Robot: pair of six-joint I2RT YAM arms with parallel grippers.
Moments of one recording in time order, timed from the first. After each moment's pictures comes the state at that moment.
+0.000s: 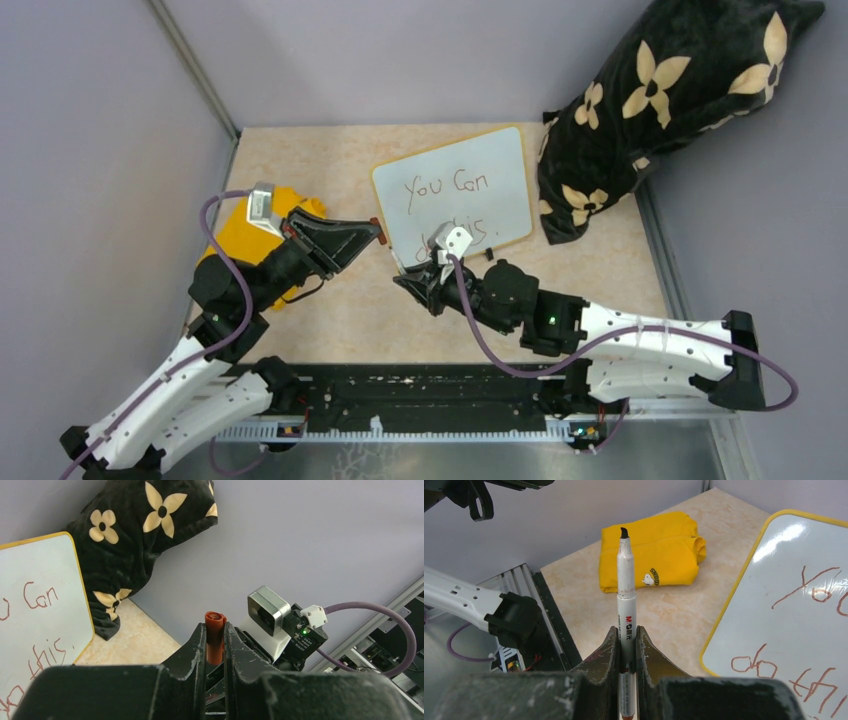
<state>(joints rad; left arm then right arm) -0.76 0.64 0.77 0.27 0.20 -0.80 1.31 0.99 0.85 0.11 0.29 0.11</state>
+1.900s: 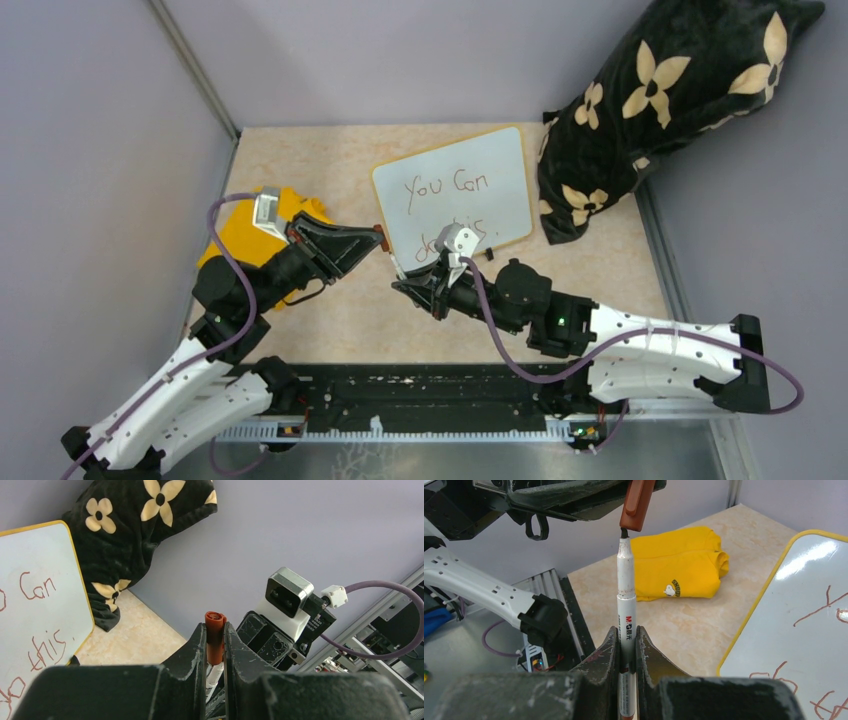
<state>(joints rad) -0.76 0.63 0.75 0.26 0.23 -0.78 1.31 0.94 0.85 0.13 0.19 0.12</state>
